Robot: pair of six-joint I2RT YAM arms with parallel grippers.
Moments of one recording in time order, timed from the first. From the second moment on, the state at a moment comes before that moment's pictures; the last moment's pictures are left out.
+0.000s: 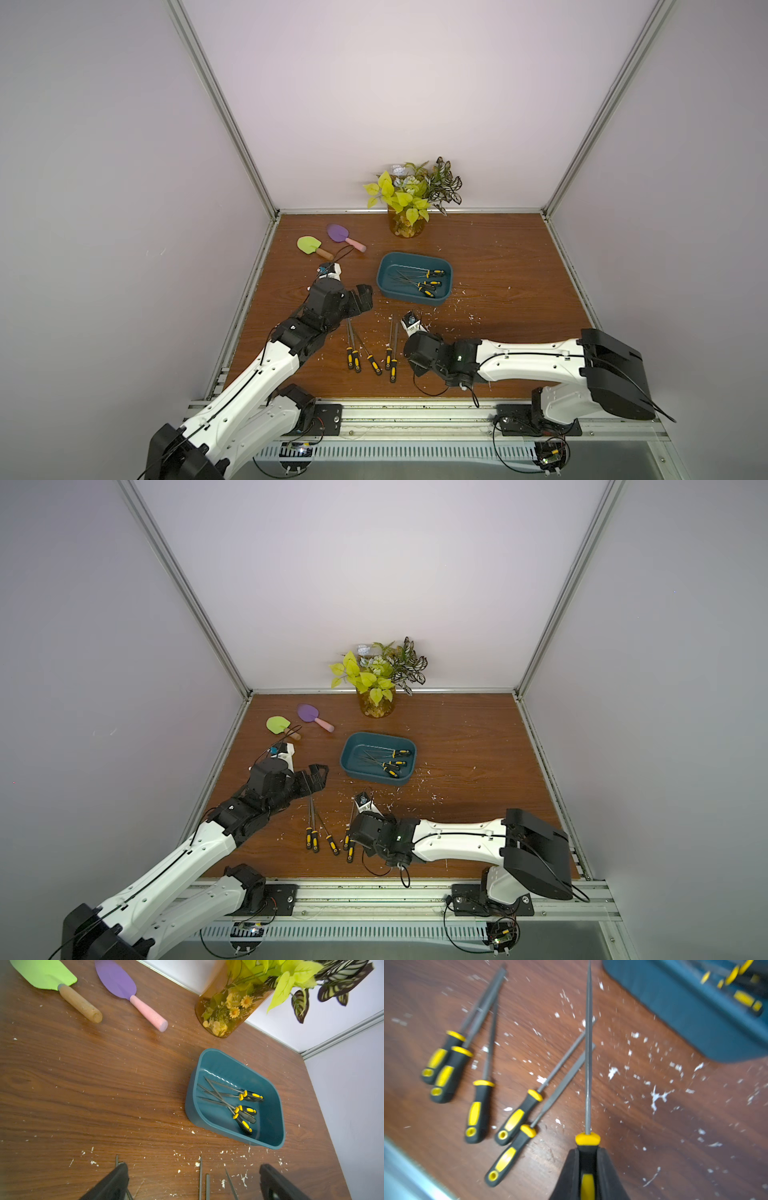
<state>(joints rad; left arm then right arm) -0.48 0.88 0.65 -0.33 -0.09 -0.67 1.31 1.46 0.84 -0.35 0.44 0.56</state>
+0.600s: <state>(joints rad) -0.48 0.93 0.76 -0.33 -0.04 -0.65 0.88 1.38 0.97 -0.23 0.18 -0.05</state>
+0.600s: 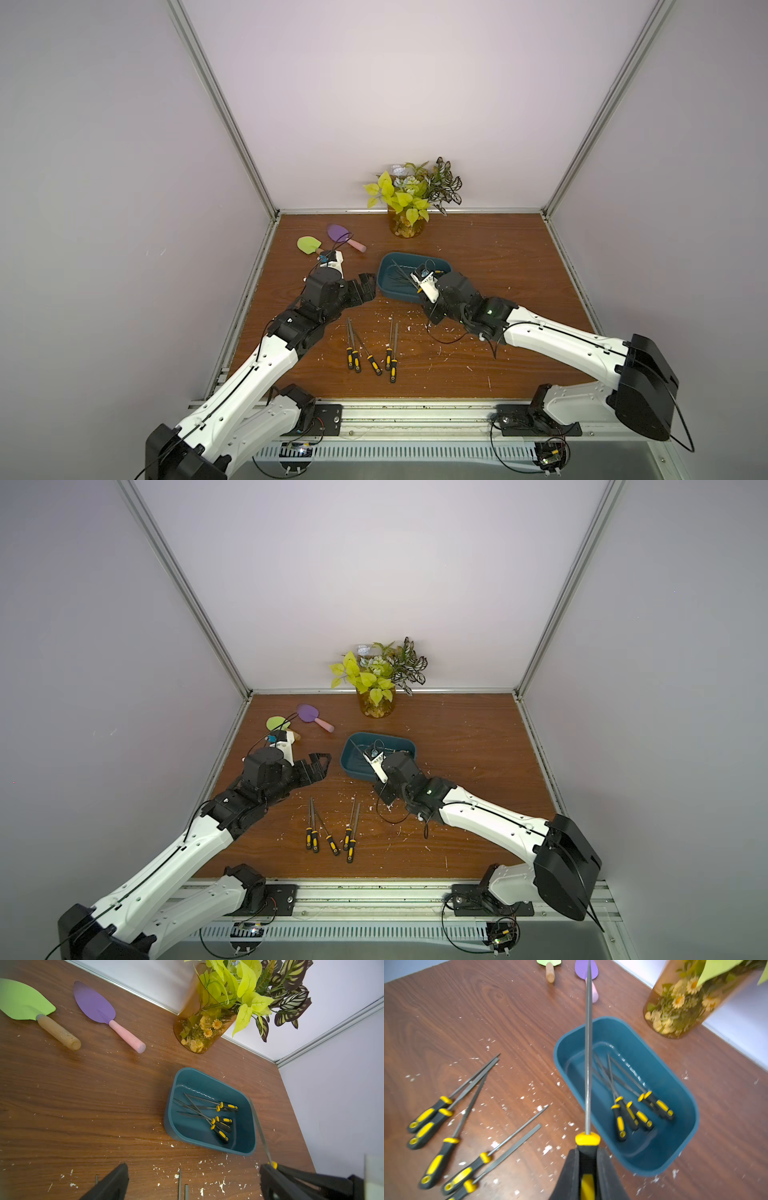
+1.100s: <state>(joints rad) -0.48 0.99 0.74 -0.26 0.00 -0.64 0.63 1.75 1.12 -0.23 -0.05 -0.36</state>
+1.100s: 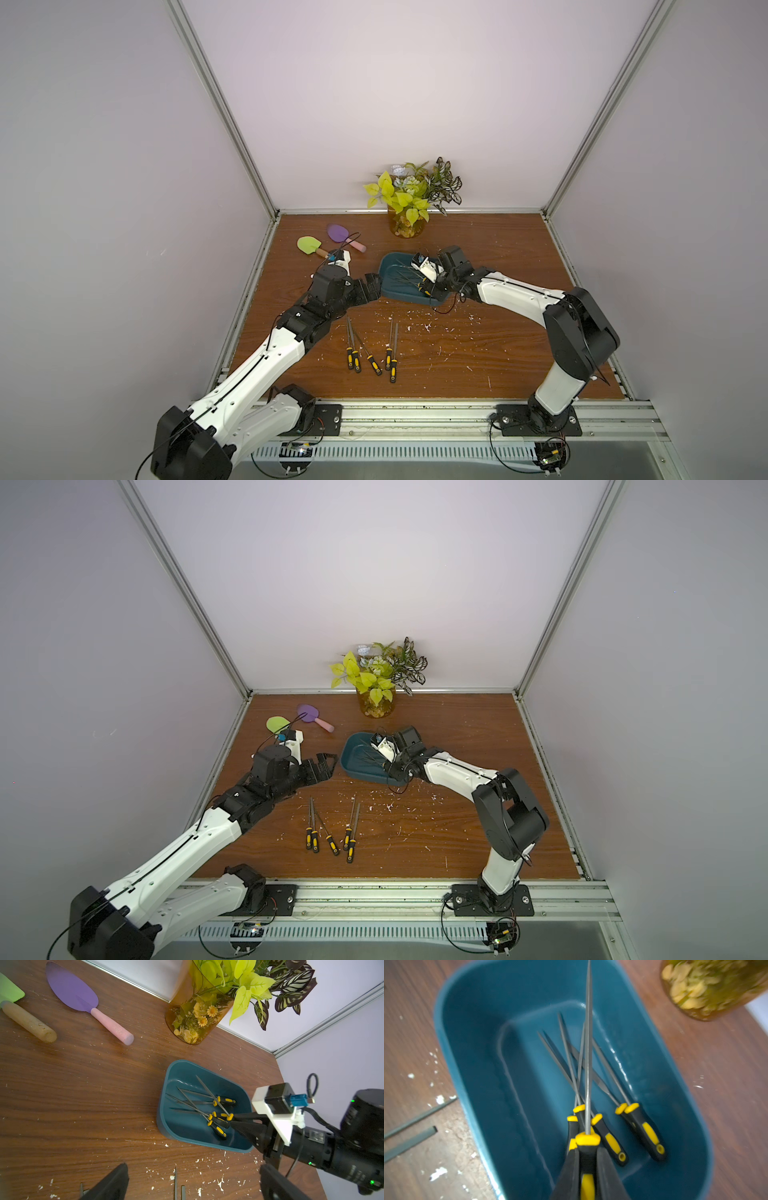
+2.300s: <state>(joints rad) -0.48 0.96 0.50 -0.20 0.00 -0.66 0.83 1.45 0.96 -0.12 0.07 0.10</state>
